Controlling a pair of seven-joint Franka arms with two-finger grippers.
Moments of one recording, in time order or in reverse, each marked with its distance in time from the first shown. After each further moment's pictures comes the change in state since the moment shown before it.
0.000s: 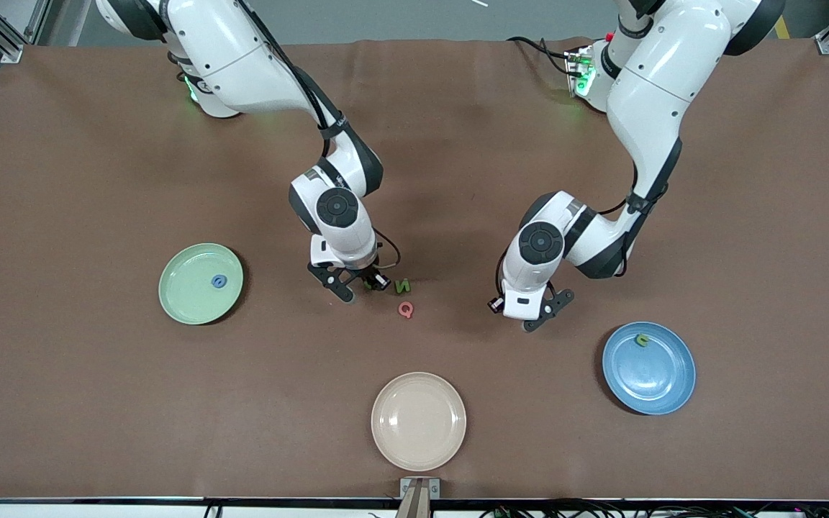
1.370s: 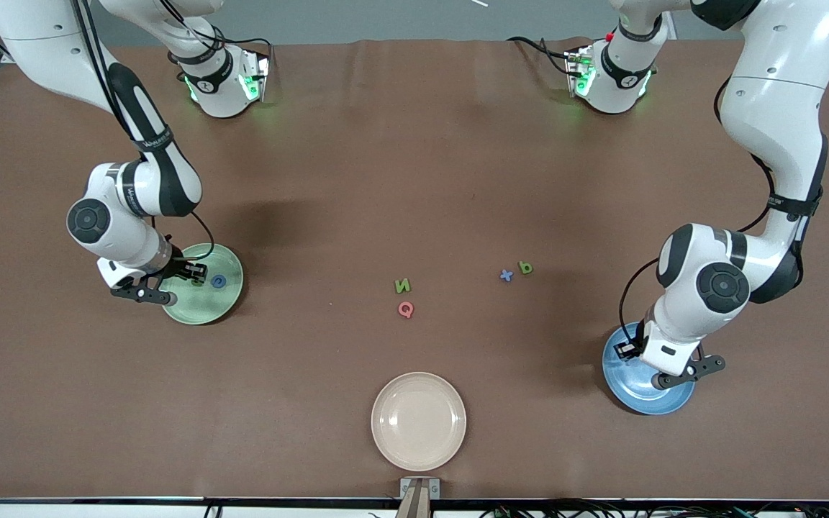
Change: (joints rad) left arm 0.347 -0.037 0.013 0.120 0.007 -0.037 0.703; right arm -0.603 -0.339 -0.019 -0.477 0.000 0.031 -1.168
